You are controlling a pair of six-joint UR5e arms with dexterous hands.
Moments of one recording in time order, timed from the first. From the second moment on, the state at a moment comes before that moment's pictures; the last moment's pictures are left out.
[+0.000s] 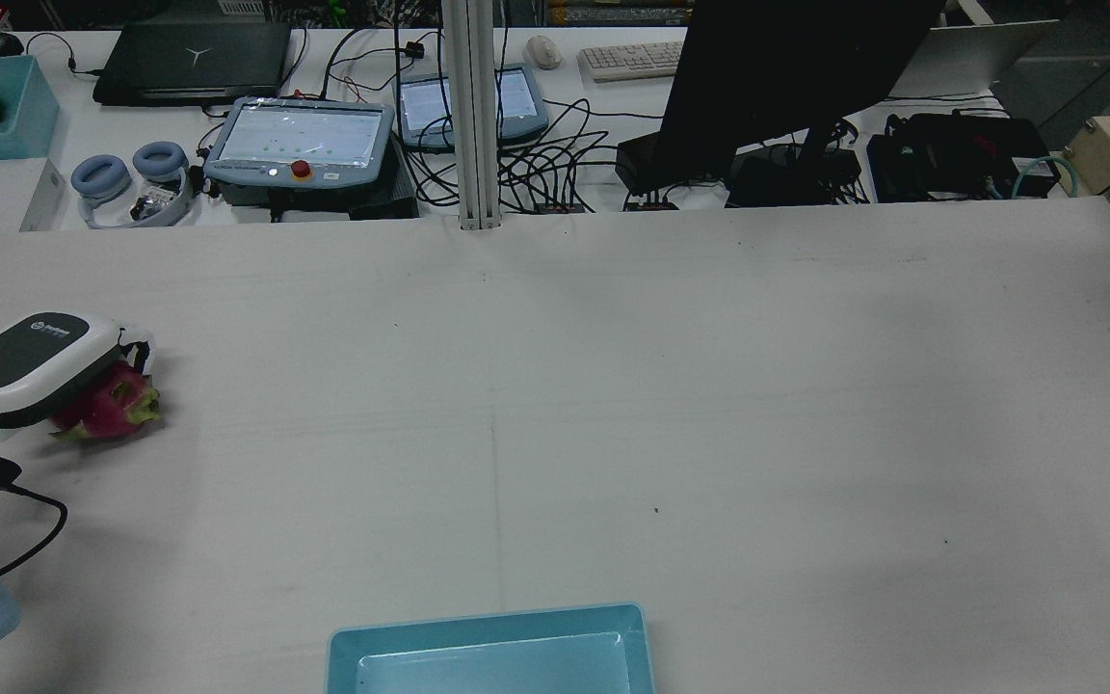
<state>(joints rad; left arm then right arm) -0.85 -1.81 -1.57 0.20 1.33 1.63 1.50 -1.65 1.62 -3.27 -1.57 0.14</state>
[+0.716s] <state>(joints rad) -0.85 -1.81 -1.59 0.17 1.37 1.55 1.50 -1.65 1.62 -3.27 -1.57 0.14</state>
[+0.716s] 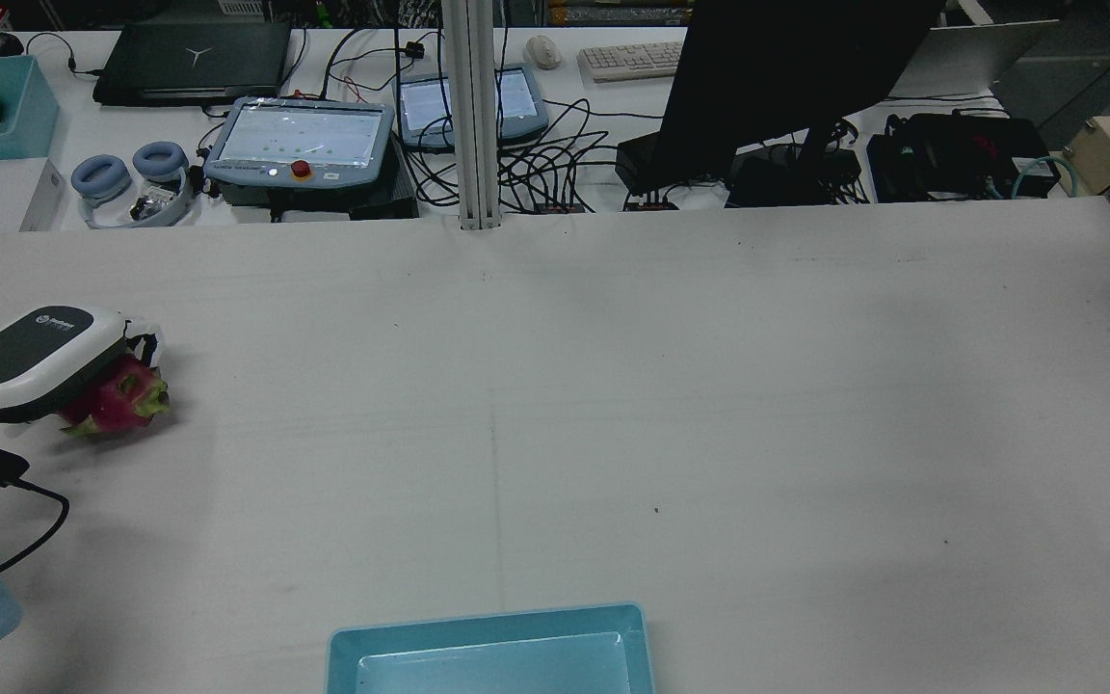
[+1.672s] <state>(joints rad) -0.87 -1.90 -1.80 0.26 1.78 1.29 1.50 -1.65 1.62 -3.27 -1.57 0.14</state>
